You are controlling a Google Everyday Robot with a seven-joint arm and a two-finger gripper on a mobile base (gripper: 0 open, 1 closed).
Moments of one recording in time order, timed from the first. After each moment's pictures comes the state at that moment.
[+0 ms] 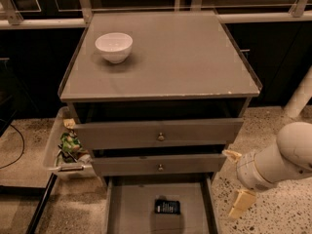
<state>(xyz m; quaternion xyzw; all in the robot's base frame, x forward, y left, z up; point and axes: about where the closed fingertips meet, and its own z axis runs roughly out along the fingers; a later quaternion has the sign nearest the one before) 0.402 -0.223 0.647 -0.61 0.76 0.11 0.20</state>
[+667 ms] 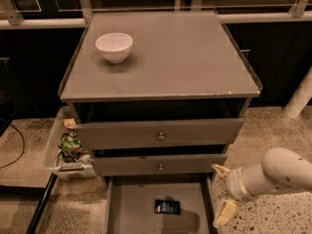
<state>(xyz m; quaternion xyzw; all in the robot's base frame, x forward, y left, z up) 0.417 -0.215 0.539 -0.60 0.75 0.17 0.23</state>
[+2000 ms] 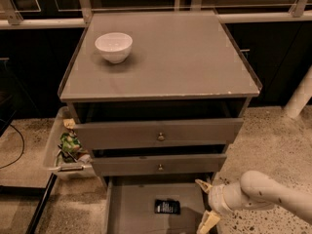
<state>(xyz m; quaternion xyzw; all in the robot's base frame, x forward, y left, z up) 0.430 -0.181 0.400 -0.61 0.71 0.22 0.27</state>
